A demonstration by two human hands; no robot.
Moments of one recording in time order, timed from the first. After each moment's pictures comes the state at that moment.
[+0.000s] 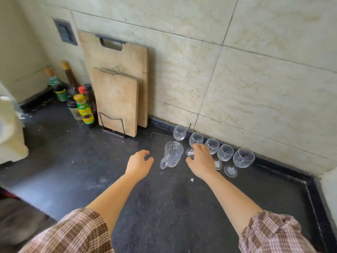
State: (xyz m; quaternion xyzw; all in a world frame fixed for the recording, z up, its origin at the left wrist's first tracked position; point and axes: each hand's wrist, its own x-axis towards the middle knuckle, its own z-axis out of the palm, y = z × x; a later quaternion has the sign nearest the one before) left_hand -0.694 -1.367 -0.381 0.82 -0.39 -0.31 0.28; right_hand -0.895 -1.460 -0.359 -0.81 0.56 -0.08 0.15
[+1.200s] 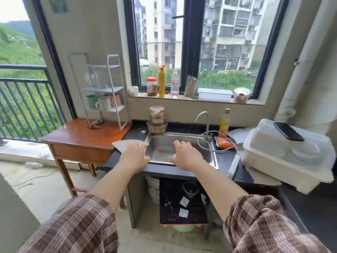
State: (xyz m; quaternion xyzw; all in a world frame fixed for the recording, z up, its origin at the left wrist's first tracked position) left_hand -0.490 -0.510 -0.213 0.99 0.06 0.05 0.10; right_hand -0.447 -0.698 -0.213 -0.97 -0.20 -0.02 0.11
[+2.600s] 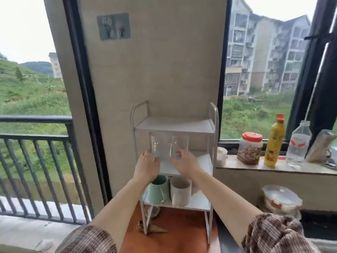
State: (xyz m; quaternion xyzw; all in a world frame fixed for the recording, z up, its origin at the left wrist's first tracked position) left_hand 0.051 0.099 -0.131 0.91 0.10 0.17 0.35; right_hand 0.083 -0.039 -0.125 -0.90 -0.10 -0.01 0.43
